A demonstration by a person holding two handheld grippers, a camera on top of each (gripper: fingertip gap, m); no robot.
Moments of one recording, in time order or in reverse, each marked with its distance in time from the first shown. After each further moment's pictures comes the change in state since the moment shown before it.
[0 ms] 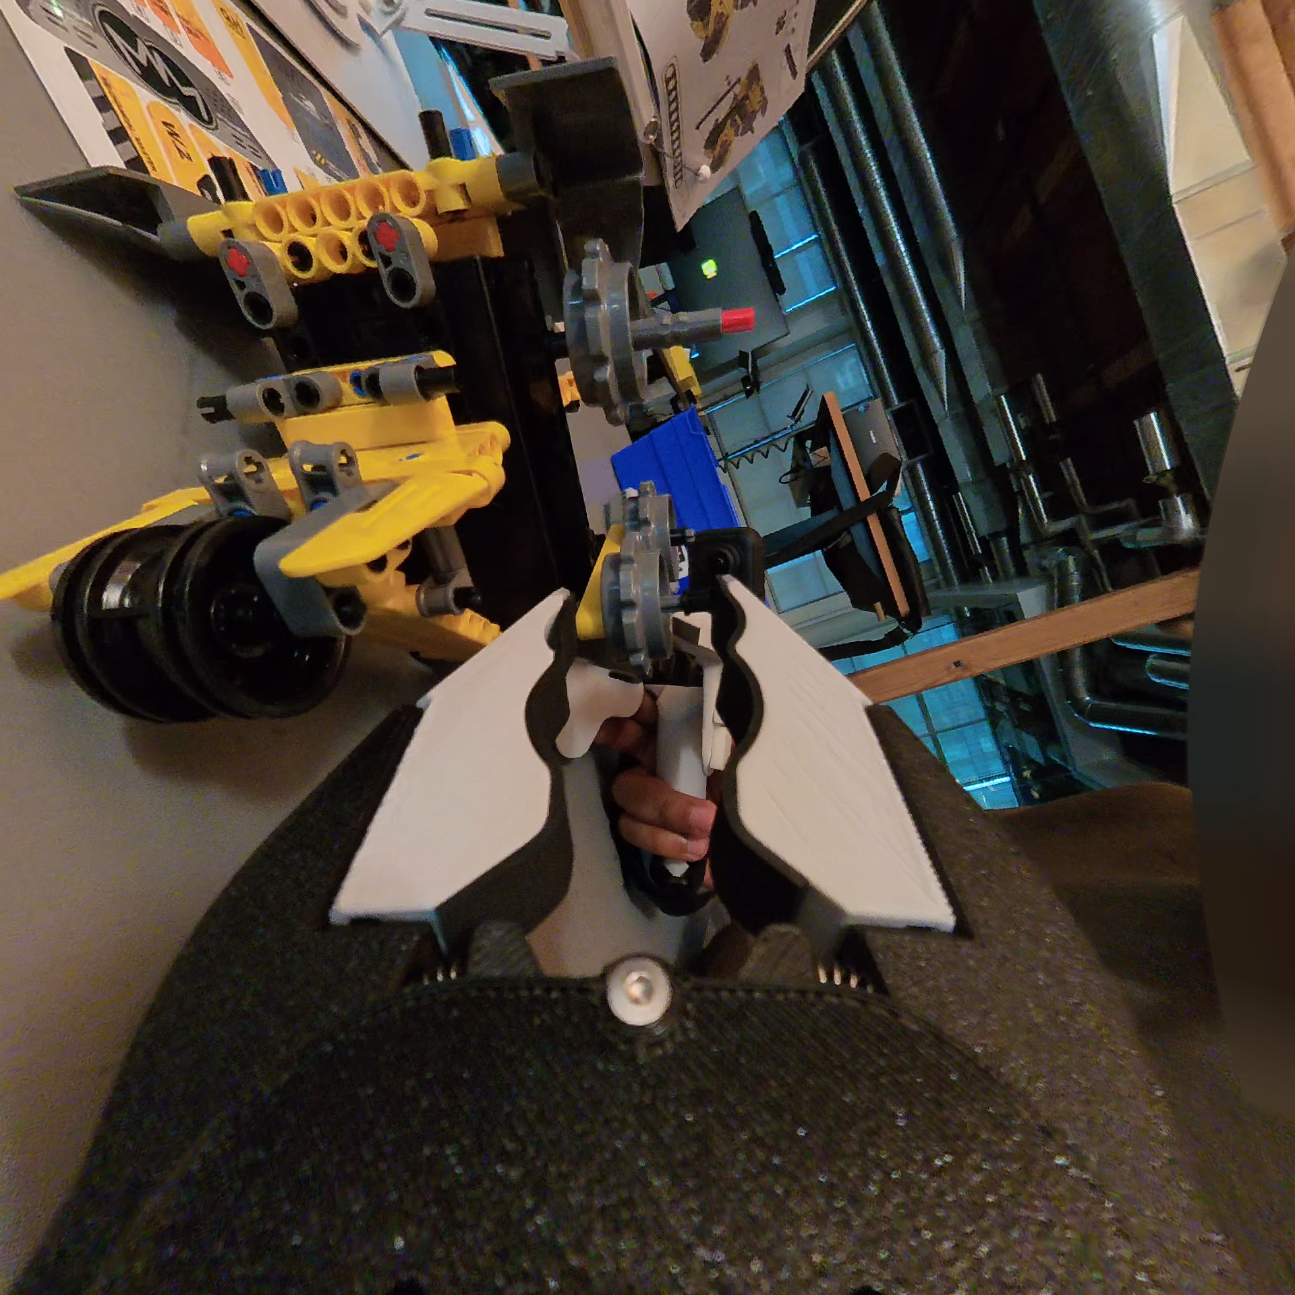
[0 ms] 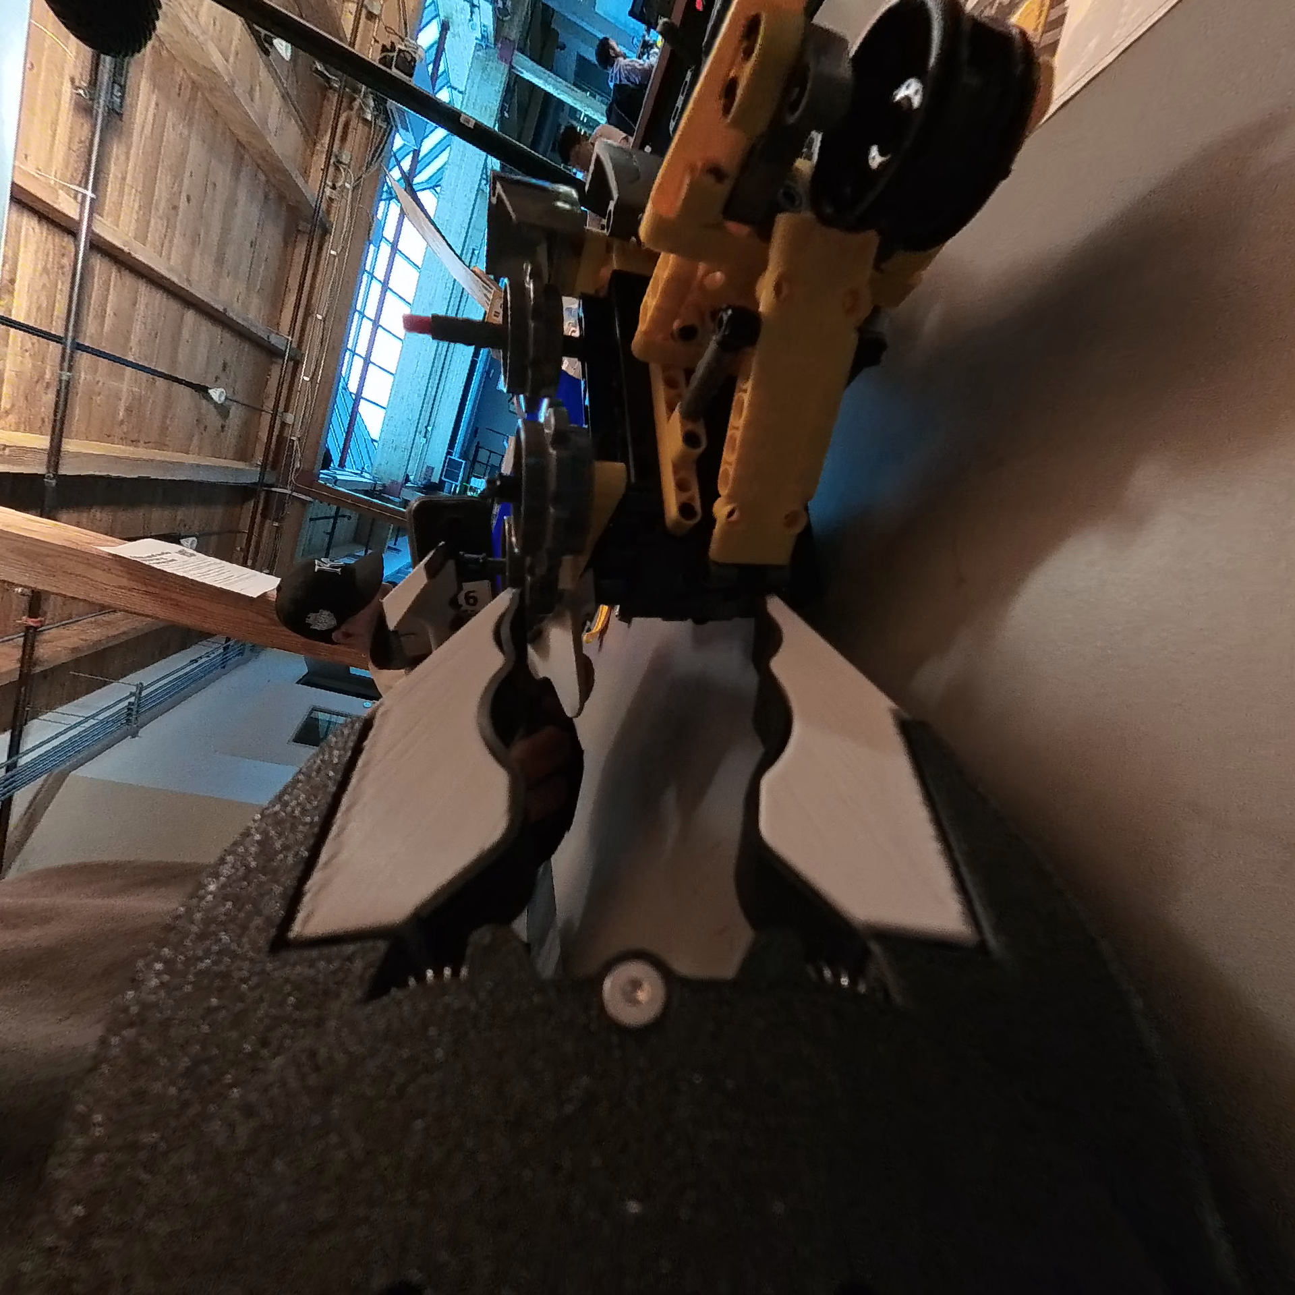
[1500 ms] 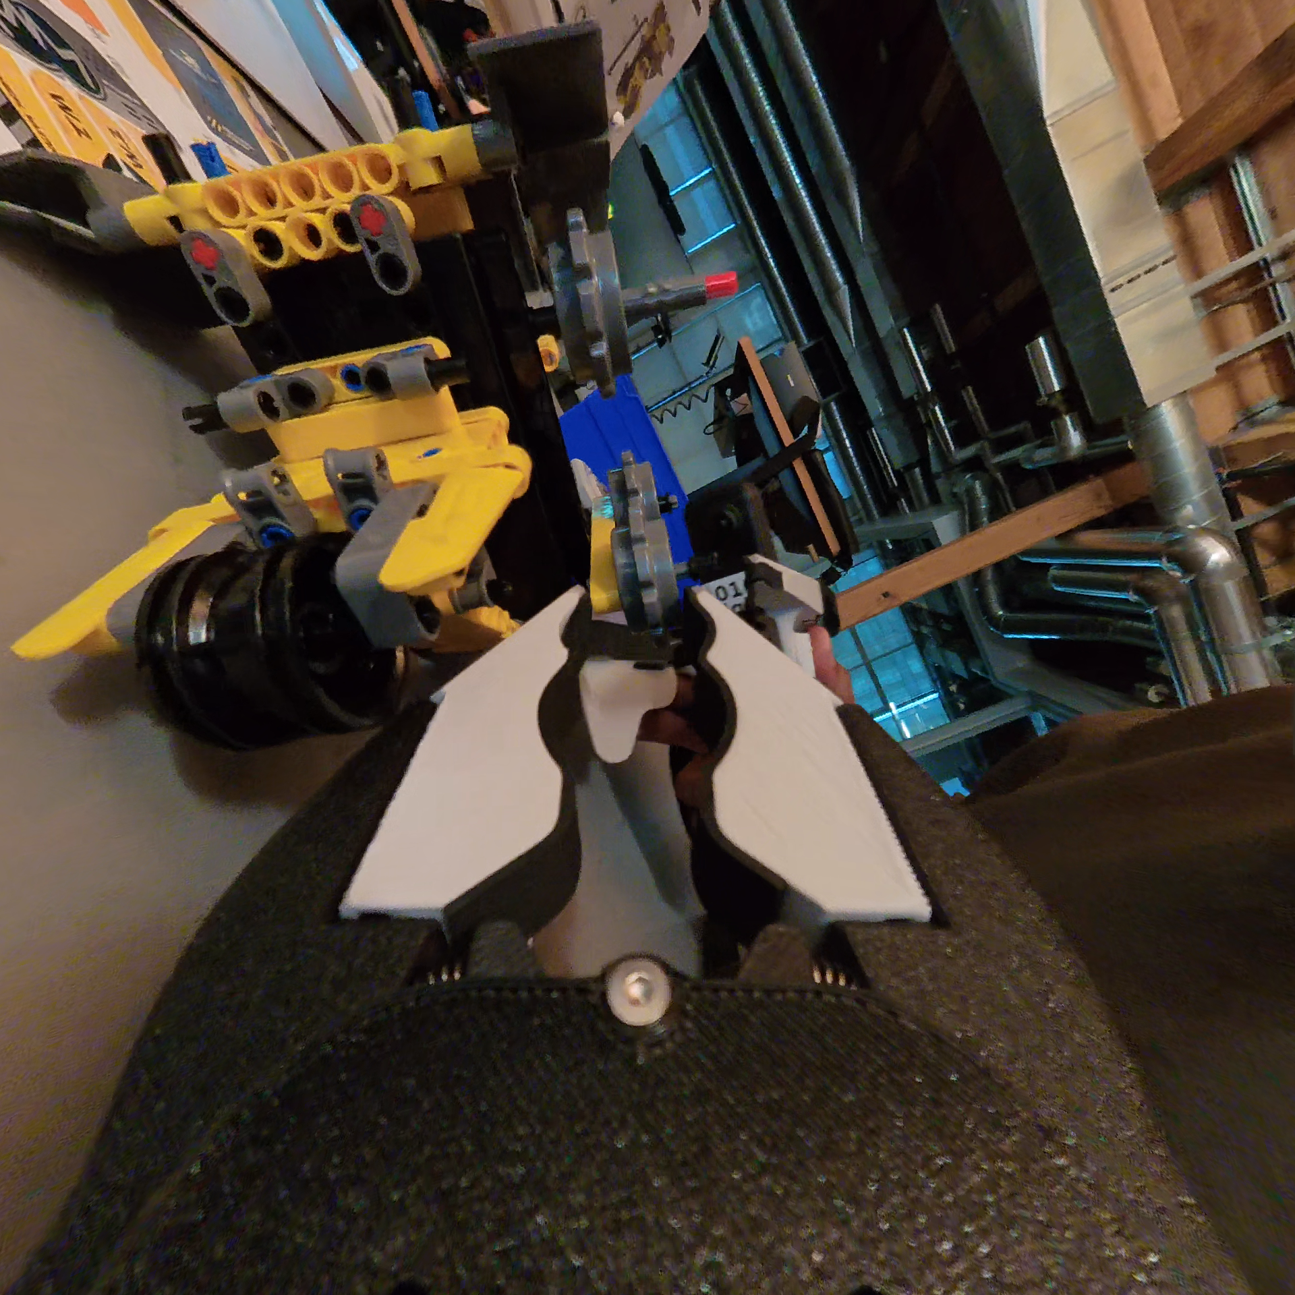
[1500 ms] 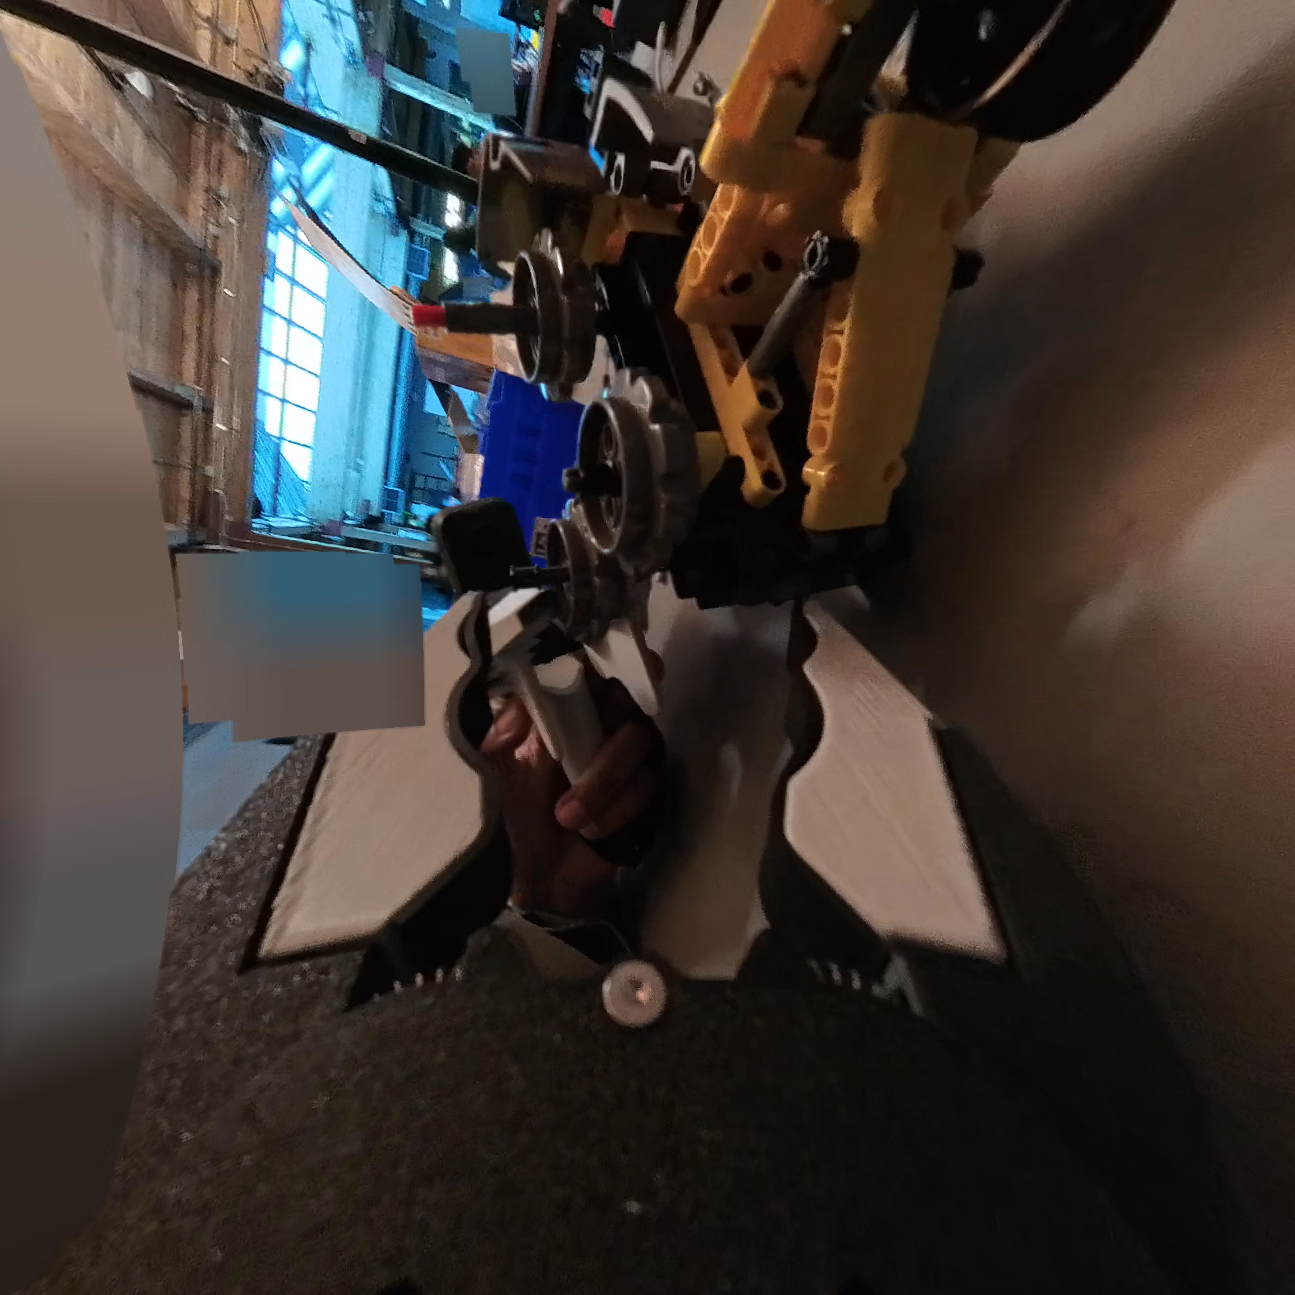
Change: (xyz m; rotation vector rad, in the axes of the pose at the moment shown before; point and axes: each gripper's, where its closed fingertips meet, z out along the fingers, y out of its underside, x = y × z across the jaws) left arm -0.004 0.001 -0.009 -0.069 0.157 0.041; right arm -0.019 0.005 0.018 0.006 0.126 0.115
